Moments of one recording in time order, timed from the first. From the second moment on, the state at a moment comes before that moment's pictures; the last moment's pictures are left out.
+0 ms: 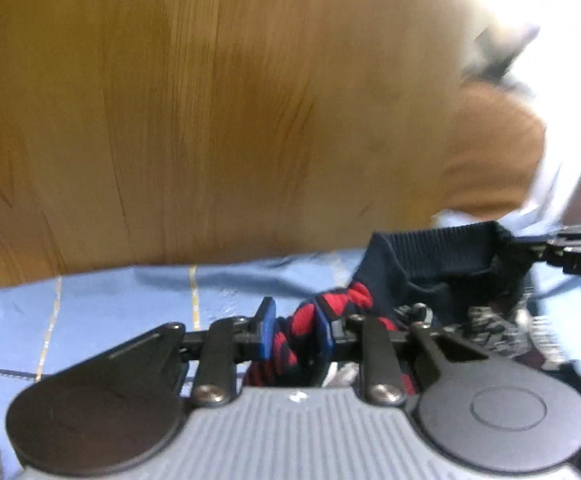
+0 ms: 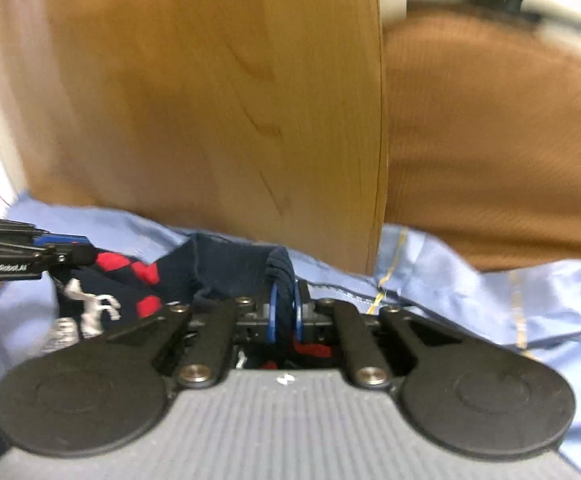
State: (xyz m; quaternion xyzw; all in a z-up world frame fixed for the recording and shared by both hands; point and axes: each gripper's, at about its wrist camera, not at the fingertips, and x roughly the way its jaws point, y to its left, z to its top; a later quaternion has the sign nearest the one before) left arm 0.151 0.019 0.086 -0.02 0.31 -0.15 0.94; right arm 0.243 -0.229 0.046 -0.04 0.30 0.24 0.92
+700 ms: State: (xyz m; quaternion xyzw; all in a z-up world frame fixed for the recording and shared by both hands) left arm -0.095 0.062 0.039 -0.05 0.30 -0.19 0.94; right arm -0.079 -0.268 -0.032 -0.06 0.23 0.22 0.94
